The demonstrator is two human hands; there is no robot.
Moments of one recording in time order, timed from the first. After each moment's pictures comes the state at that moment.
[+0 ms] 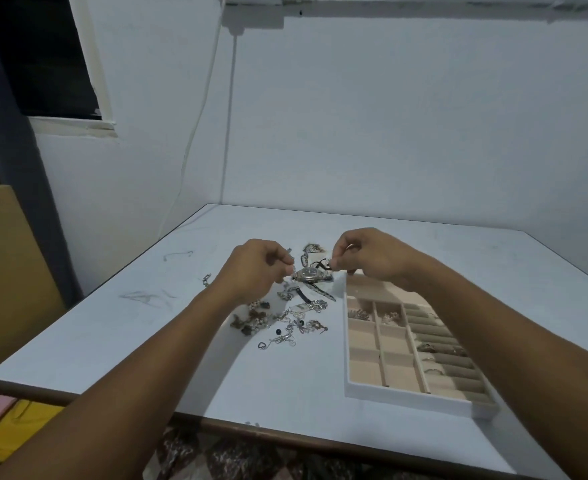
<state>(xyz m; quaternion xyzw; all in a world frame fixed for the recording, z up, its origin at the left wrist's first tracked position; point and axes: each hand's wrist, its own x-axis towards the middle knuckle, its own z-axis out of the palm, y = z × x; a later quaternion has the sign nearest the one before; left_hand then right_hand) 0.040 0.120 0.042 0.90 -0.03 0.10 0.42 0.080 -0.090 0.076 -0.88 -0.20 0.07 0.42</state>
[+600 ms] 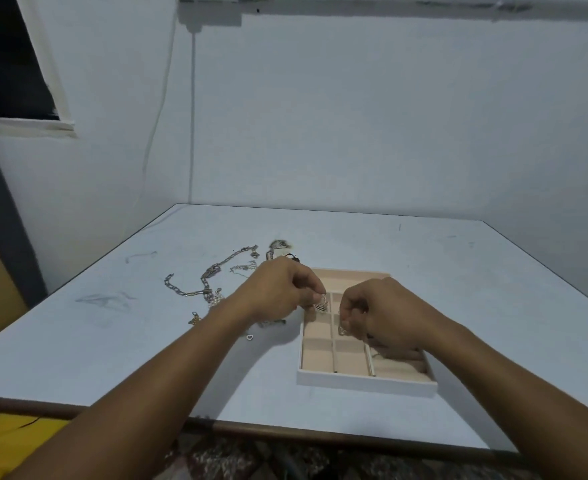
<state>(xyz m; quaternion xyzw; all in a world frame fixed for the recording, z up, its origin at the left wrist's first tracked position) 0.020 0.034 0.043 0.90 -0.14 -0.02 0.41 0.012 -0.162 0.037 -0.95 -0.19 0.04 0.25</state>
